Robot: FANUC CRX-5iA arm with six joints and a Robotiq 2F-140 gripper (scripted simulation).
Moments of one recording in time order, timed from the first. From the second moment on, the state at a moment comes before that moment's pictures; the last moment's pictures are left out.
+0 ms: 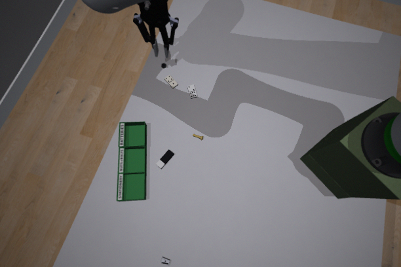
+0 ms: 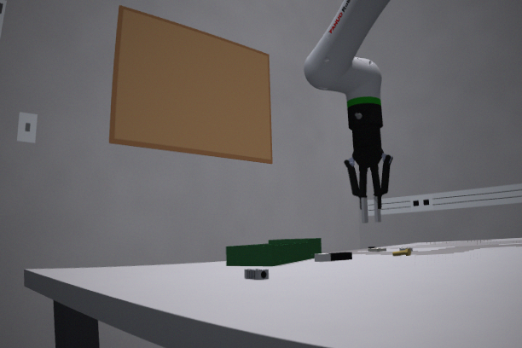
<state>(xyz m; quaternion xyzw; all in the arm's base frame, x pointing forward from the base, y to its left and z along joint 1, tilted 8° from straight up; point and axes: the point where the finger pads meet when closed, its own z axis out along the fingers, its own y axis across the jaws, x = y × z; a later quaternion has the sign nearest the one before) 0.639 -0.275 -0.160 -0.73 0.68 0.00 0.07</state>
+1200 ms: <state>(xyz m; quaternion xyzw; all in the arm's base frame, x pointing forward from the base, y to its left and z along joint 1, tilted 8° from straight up) 0.640 -0.269 -0.176 -0.73 0.68 0.00 0.07</state>
